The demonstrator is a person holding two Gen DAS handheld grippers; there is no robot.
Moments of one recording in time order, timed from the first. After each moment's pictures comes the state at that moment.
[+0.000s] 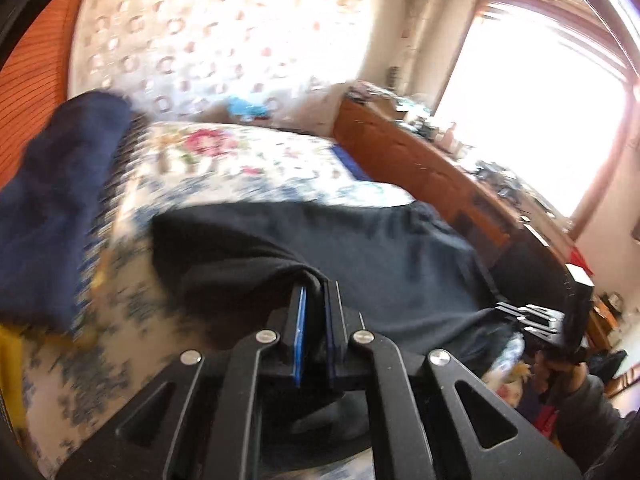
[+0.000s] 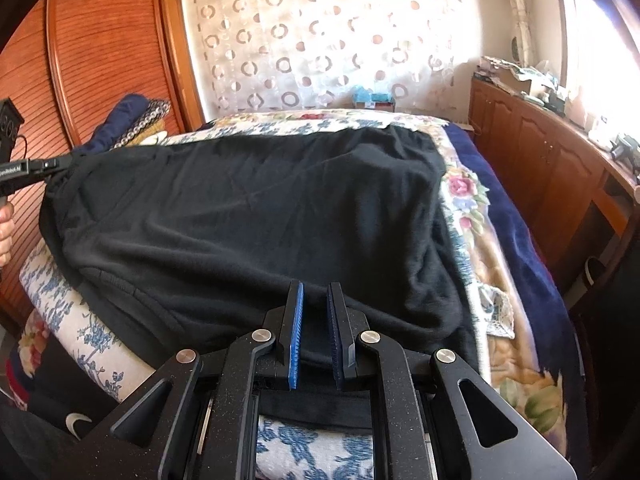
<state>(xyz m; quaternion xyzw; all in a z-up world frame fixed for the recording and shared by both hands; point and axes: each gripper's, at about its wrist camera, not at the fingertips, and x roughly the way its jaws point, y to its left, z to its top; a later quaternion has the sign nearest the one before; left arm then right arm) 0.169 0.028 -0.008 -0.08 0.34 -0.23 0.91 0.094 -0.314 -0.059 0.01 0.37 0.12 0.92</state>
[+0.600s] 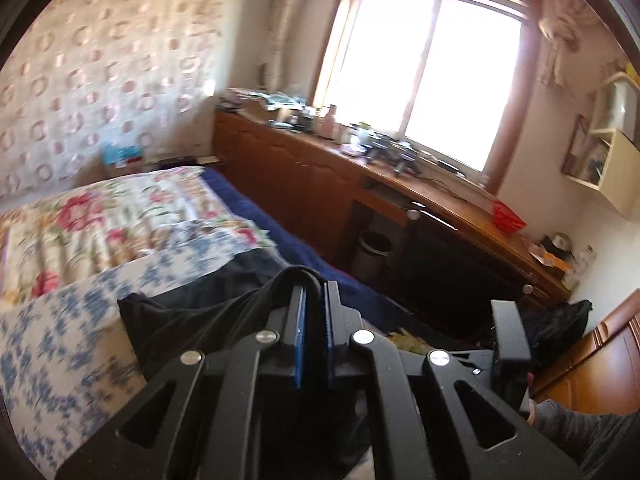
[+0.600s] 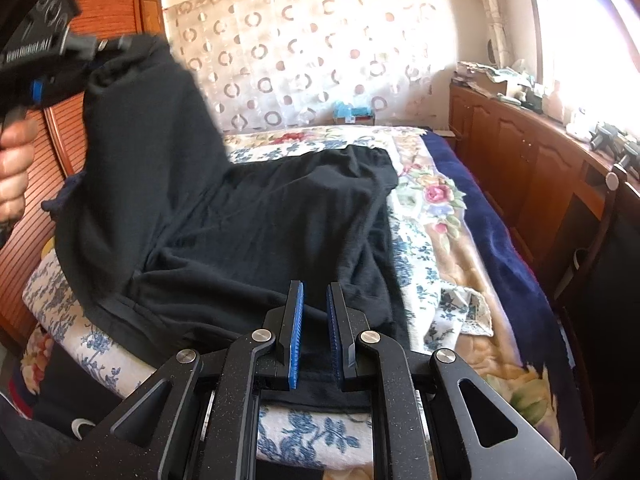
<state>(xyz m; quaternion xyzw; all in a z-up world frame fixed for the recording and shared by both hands) 0.200 -0.207 0.085 0.01 0.30 -0.41 0.86 0.071 -0.351 -0.039 0.04 0.35 0.09 0.93</state>
